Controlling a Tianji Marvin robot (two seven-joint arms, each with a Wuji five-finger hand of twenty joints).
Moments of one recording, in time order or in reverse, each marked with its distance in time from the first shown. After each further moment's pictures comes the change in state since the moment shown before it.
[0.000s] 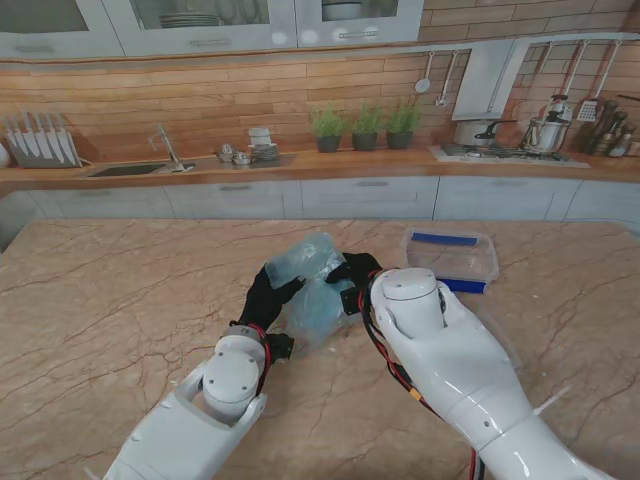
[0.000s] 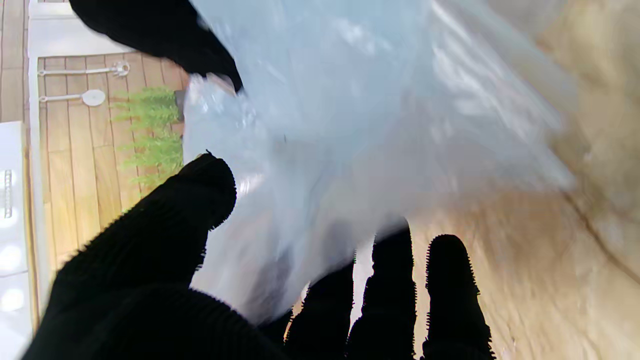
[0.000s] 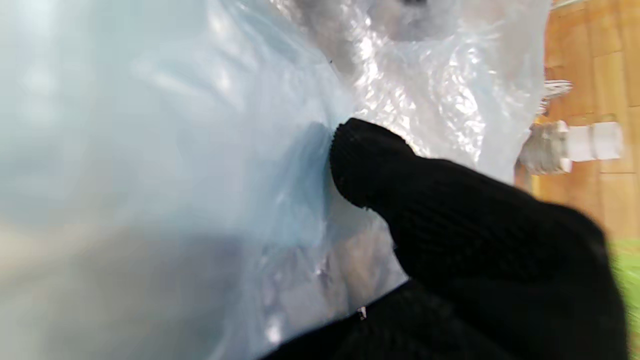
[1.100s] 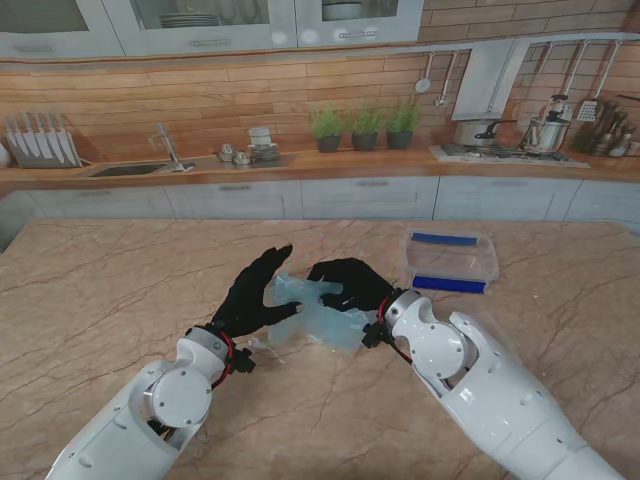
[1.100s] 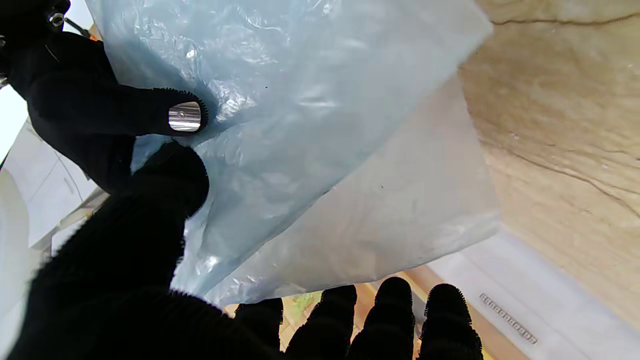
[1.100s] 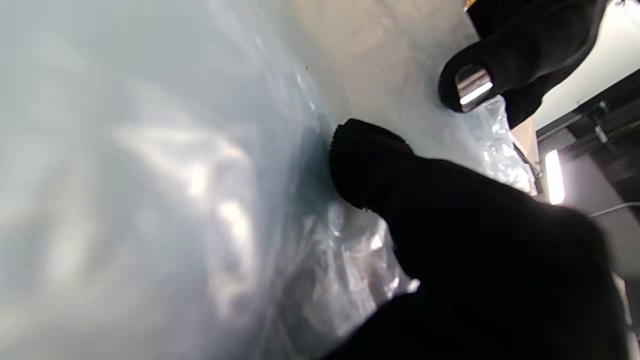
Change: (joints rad) left arm 0.089 0.184 -0.086 -0.145 0.580 -0.223 -0.226; right arm -0.088 0.201 -0.109 -0.039 -0.677 -0.908 0.163; left_hand -0.053 -0.048 -0.082 0.000 -0.068 -0.105 -0.554 -0.303 -0.252 0.008 -0.428 -0.251 -0.229 -0.034 -0.471 -0.332 -0.011 -0.089 -0.815 -0.171; right_hand 0.000 0.000 0.011 0.000 0.021 -0.076 0.024 0.007 0.000 -0.045 0.023 0.000 0.000 -0.002 0.014 0.023 -0.048 -0.026 -0.107 -0.043
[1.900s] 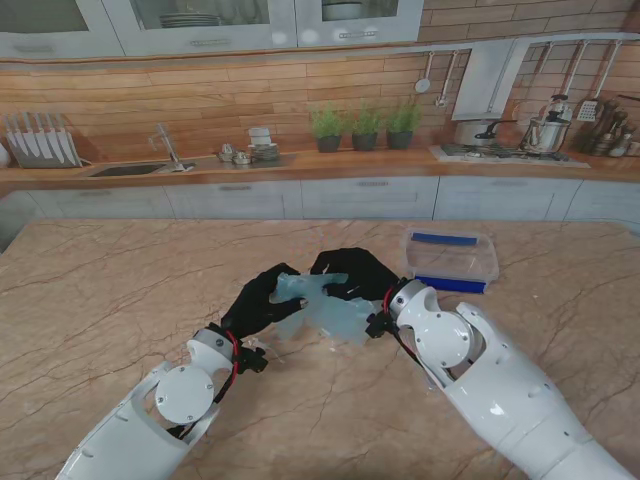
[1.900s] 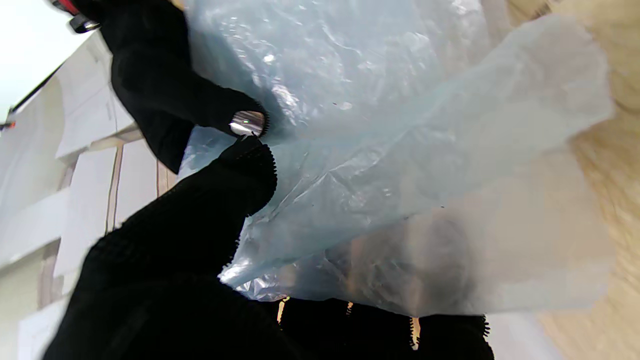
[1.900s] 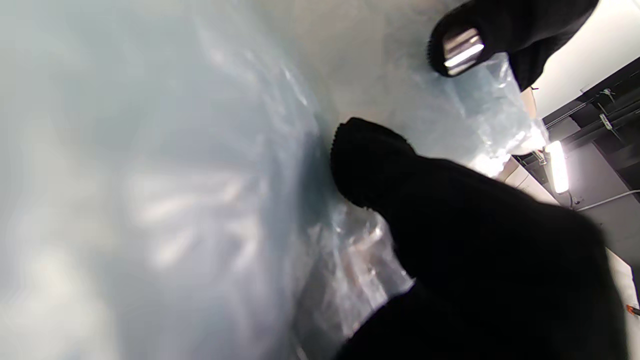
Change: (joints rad) left arm -0.027 -0.019 0.041 0.042 -0.319 -0.097 -0.040; right arm 0.014 0.008 0.024 -0.020 0.047 0.033 0.034; left_hand 0.237 -0.087 0.182 -0.065 0.288 -0.050 1.162 0.944 0.758 -0.072 0.402 0.257 0.536 -0.008 0.432 0.101 0.296 0.068 0.559 0.071; right_hand 0.000 0.002 -0.013 -0.002 0.006 -0.013 0.001 0.014 0.000 -0.001 -0.014 0.024 -0.012 0.000 -0.002 0.026 -0.013 -0.001 -0.034 -0.003
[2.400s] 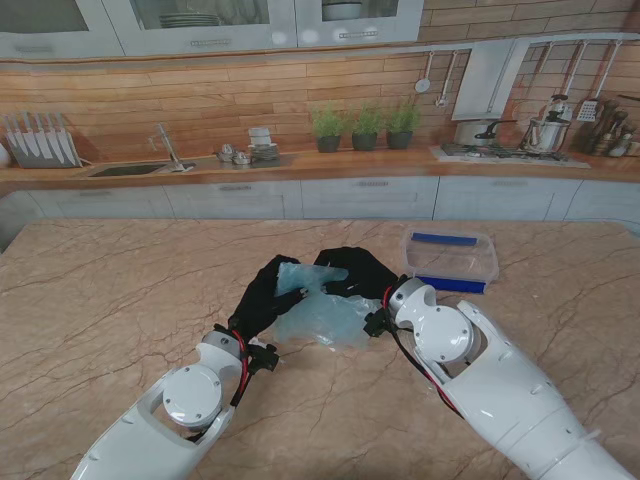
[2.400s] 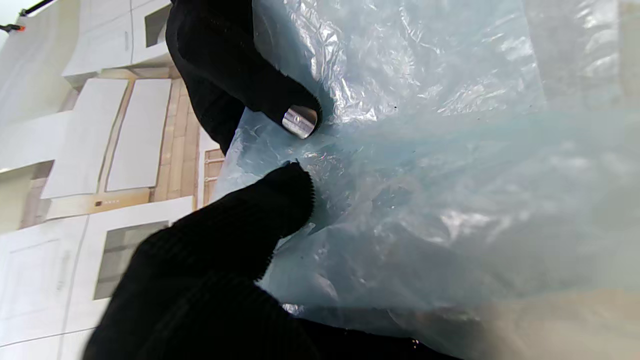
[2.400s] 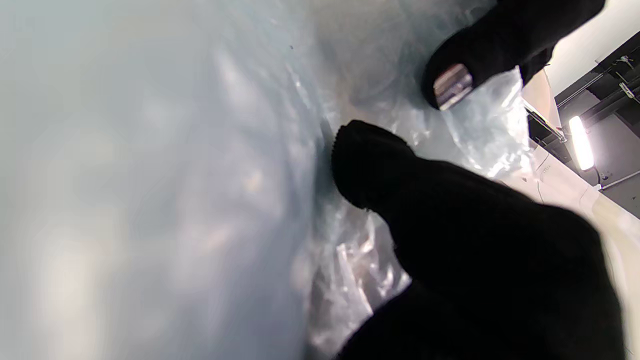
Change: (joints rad) left arm 0.019 -0.035 0.013 -0.035 -0.211 0.033 0.020; right arm 0.001 -0.004 0.004 -0.014 0.097 0.079 0.041; left_hand 0.143 0.074 0.053 0.000 -0.132 -0.015 -0.039 0.031 0.081 0.007 -0.034 0.116 0.194 0.061 0.183 0.015 0.200 0.069 0.347 -0.003; right_hand 0.000 0.021 -0.010 0.001 0.000 0.012 -0.004 -0.015 -0.001 0.007 -0.012 0.000 -0.017 0.001 -0.002 0.001 -0.014 0.000 -0.009 0.009
